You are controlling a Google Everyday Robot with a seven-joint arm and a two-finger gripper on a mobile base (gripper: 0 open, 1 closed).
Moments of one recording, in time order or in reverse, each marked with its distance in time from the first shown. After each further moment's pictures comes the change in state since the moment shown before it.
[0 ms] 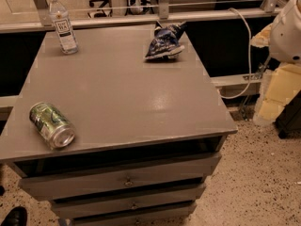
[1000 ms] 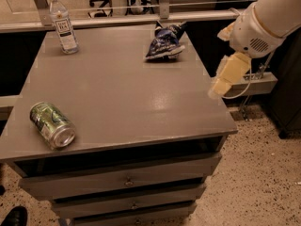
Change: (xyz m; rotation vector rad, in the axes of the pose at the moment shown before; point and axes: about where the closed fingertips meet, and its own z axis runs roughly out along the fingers) arm -0.054 -0.072 0.063 0.019 -0.244 0.052
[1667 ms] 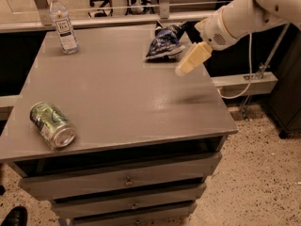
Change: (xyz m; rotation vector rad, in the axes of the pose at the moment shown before) arm -0.051 -0.087 0.079 0.062 -0.256 0.096
